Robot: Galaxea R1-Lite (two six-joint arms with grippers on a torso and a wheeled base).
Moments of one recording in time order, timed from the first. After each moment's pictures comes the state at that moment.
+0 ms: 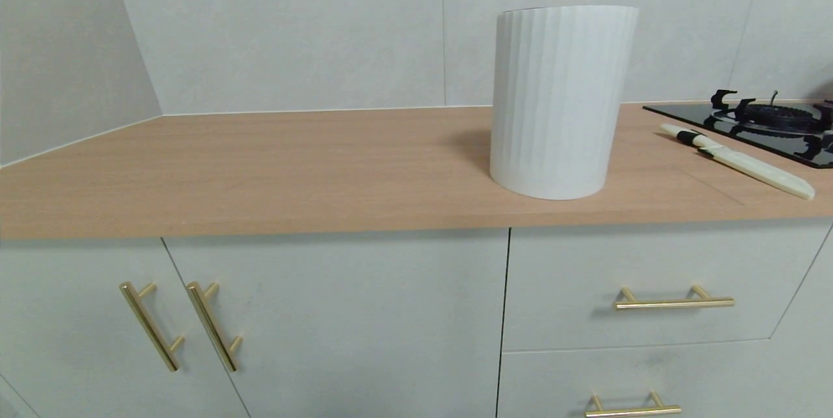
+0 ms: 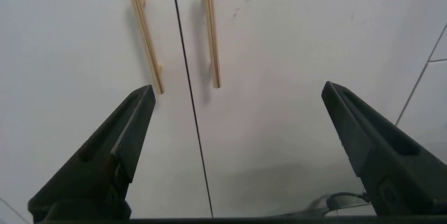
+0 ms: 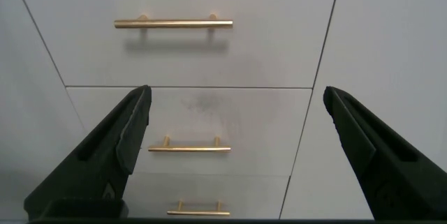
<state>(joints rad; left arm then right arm) 0.00 0.00 0.00 0.00 -0.11 0.03 0.00 0.00 0.00 0.00 0.04 -0.01</state>
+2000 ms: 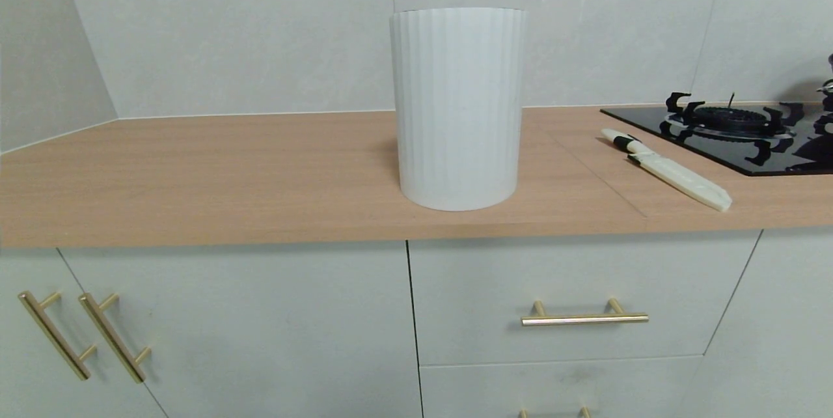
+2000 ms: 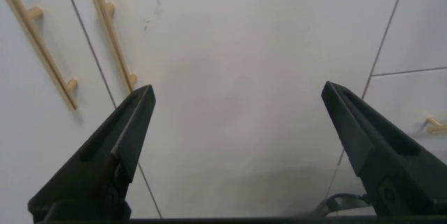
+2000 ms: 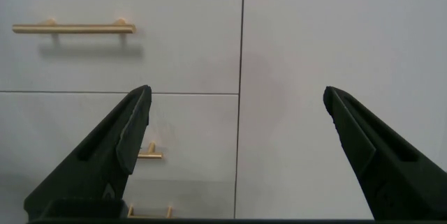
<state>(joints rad) 0.00 0.00 0.00 0.00 -0.10 0.03 0.00 0.00 0.00 0.00 0.04 -0.01</state>
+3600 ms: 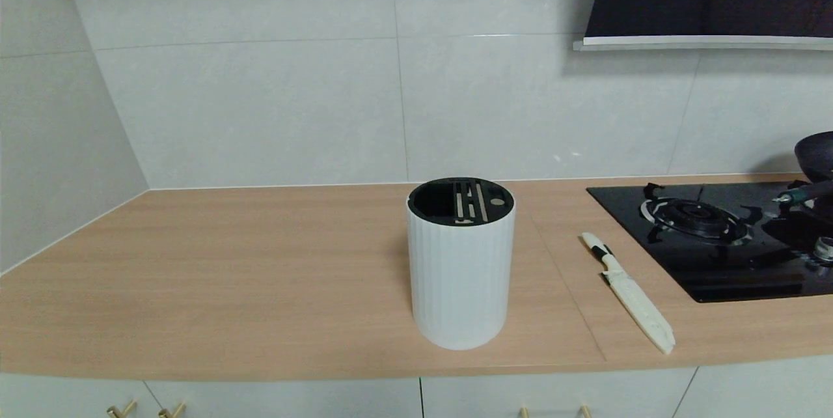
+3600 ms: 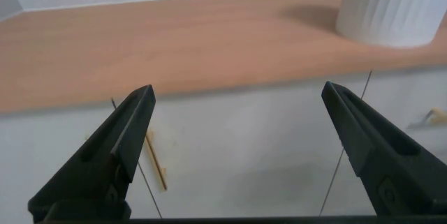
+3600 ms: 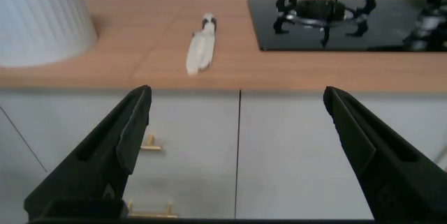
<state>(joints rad) 0.00 0.00 0.00 0.00 -0.10 0.03 0.00 0.00 0.00 0.00 0.04 -0.01</state>
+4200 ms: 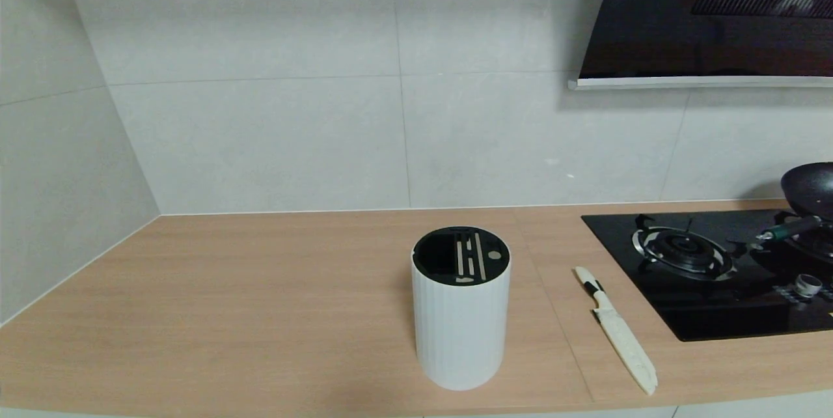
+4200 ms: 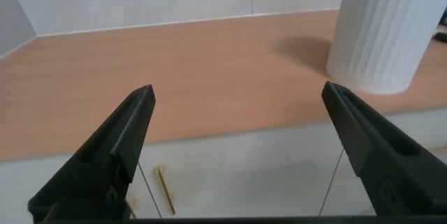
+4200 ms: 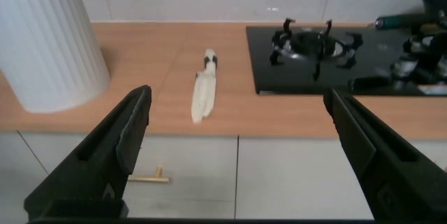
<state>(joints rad) 0.00 0.00 0.00 0.00 -0.10 0.03 0.00 0.00 0.00 0.00 0.04 -0.01</state>
